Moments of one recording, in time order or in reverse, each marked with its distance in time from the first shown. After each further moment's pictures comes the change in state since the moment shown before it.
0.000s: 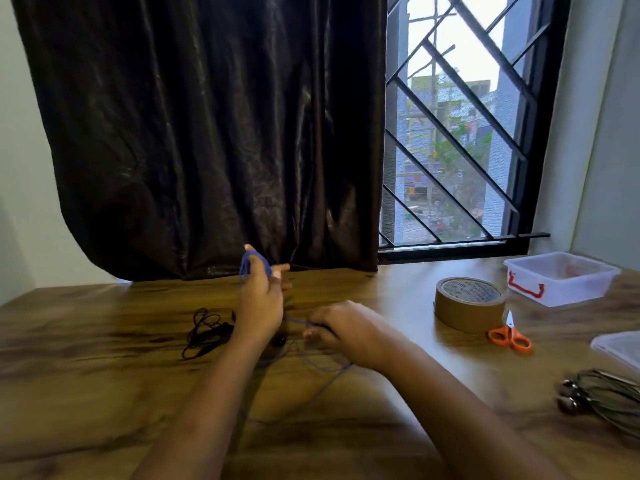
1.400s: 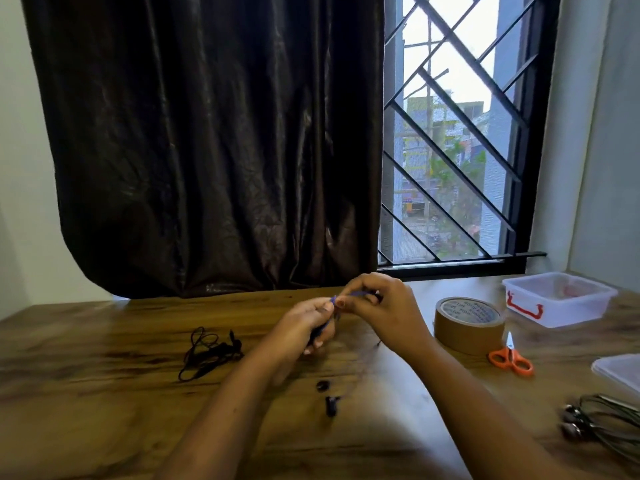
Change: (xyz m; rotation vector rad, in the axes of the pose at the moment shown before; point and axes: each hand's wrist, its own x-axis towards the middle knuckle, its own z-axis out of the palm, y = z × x) left_hand -0.028 0.049 0.011 -0.445 -0.619 -0.165; right_hand -0.010 0.013 -0.041 0.594 0.617 0.106
